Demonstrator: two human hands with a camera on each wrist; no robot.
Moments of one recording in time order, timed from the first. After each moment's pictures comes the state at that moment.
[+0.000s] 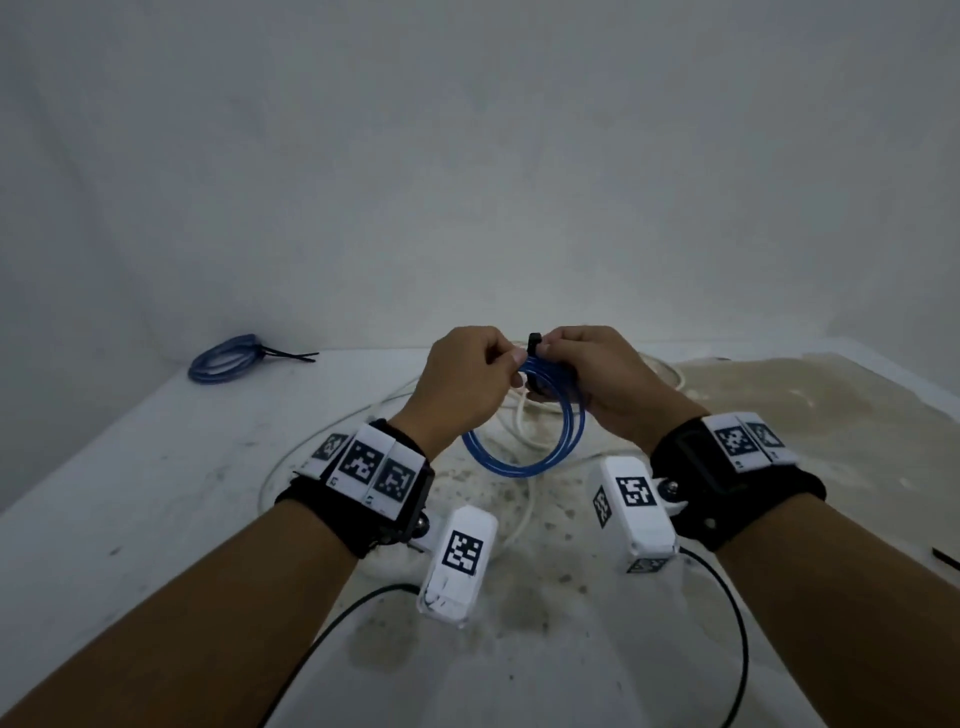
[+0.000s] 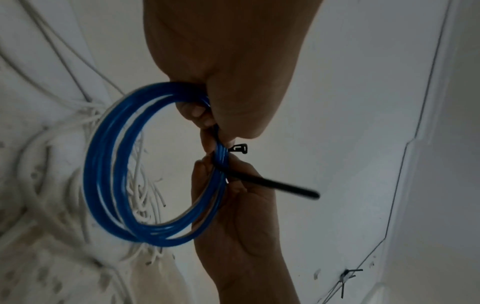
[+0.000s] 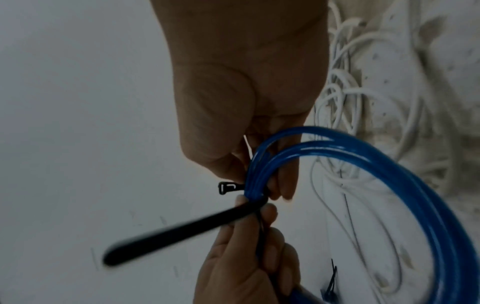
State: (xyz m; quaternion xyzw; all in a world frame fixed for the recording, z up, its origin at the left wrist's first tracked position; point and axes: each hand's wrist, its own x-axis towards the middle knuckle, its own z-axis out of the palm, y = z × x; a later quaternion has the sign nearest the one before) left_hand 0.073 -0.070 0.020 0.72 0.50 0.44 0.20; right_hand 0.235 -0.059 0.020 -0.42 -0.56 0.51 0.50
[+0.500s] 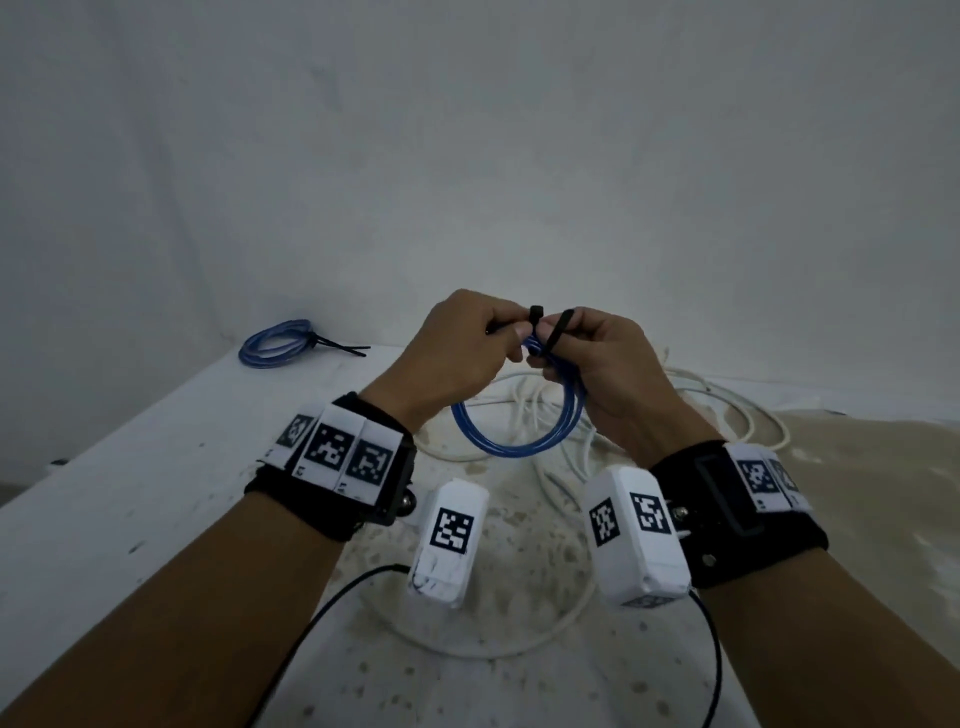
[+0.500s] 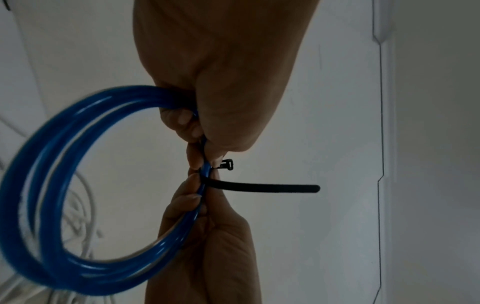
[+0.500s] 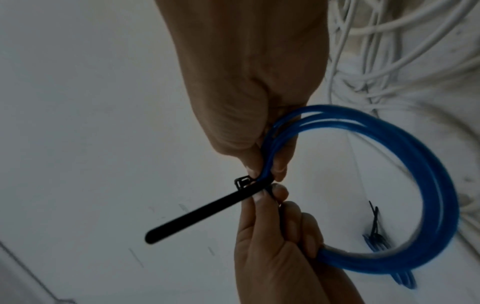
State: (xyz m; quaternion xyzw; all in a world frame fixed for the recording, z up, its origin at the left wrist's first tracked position) left_hand 0.005 -0.023 0.046 0.74 0.51 0.41 0.14; right_hand 0.166 -0.002 0.023 -0.34 -0.59 0.48 0.54
